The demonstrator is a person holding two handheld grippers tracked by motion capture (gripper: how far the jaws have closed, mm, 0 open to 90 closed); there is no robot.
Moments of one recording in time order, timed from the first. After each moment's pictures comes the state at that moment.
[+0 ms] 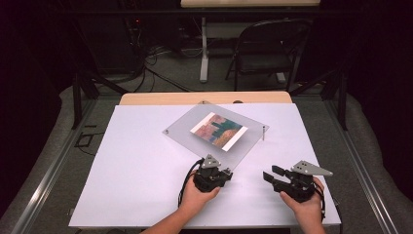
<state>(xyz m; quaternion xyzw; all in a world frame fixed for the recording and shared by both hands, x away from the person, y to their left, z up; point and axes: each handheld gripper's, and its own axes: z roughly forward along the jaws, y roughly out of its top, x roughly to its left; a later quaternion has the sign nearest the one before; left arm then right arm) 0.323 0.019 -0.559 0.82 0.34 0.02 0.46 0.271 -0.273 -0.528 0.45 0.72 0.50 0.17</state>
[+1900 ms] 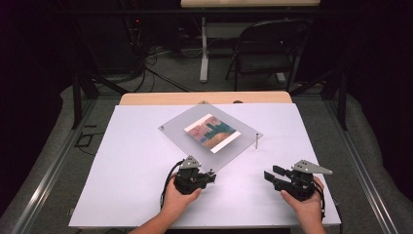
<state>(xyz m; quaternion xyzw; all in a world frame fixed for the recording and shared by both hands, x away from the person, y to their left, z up) 0.312 0.077 -0.546 0.81 0.36 0.01 0.46 0.276 -0.277 -0.534 0.47 0.72 0.49 0.16</state>
